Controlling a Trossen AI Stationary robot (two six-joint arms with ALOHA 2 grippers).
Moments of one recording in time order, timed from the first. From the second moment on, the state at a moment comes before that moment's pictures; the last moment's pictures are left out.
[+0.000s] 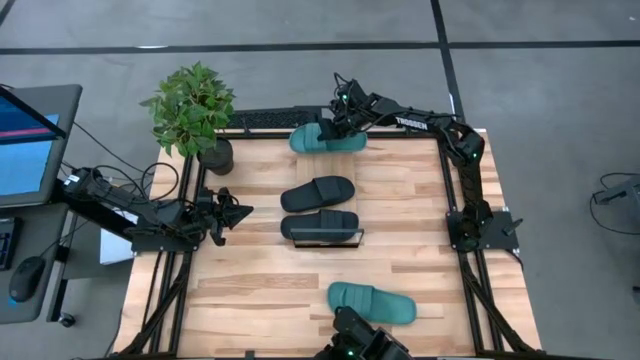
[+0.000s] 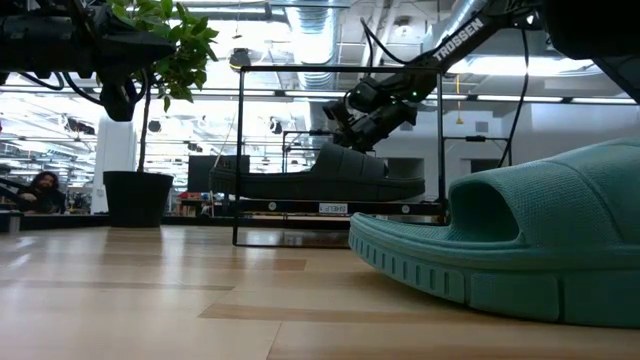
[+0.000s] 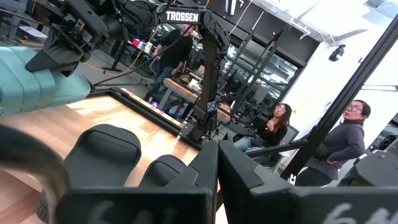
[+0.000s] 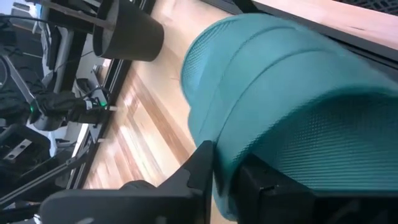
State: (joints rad) left arm -0.34 0.43 0.03 0.59 -0.53 -0.47; right arm -0.70 2.08 1.62 -0.36 -0.63 0.52
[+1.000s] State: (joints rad) left arm -0.34 0.43 0.03 0.57 -0.53 -0.47; right arm -0.70 2.08 1.62 -0.40 -0.60 0.51
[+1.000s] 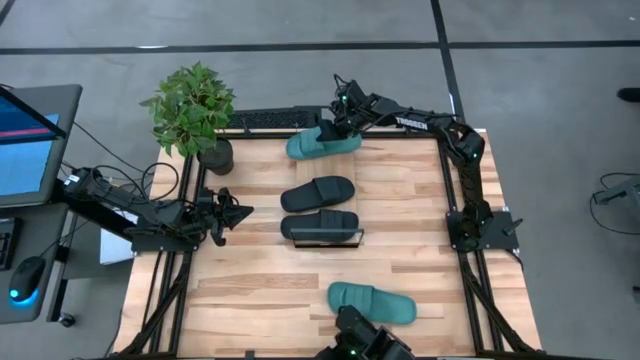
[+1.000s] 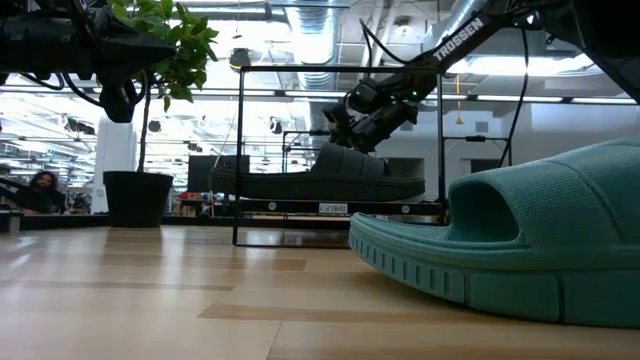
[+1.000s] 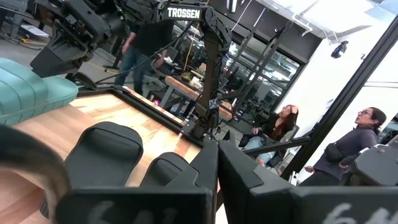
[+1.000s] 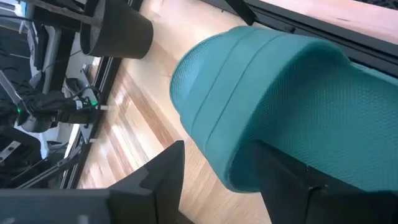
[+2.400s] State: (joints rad) left arm -0.34 0.43 0.03 0.60 -0.42 -0.47; right arm -0.60 1.56 1.62 -1.04 -0.48 -0.10
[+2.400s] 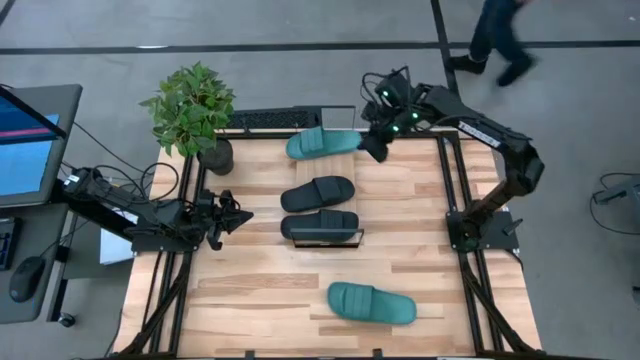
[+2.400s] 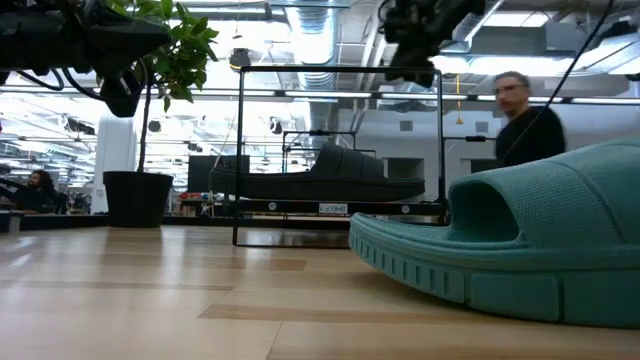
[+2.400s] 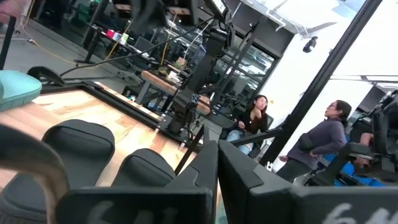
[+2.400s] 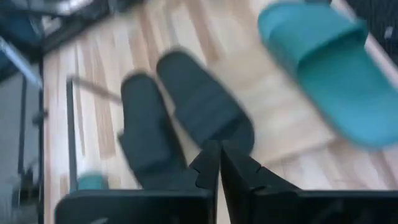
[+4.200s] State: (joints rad) left arm -0.34 0.43 0.03 0.60 -0.42 -0.42; right arm -0.45 1.46 0.69 -0.02 -0.17 0.12
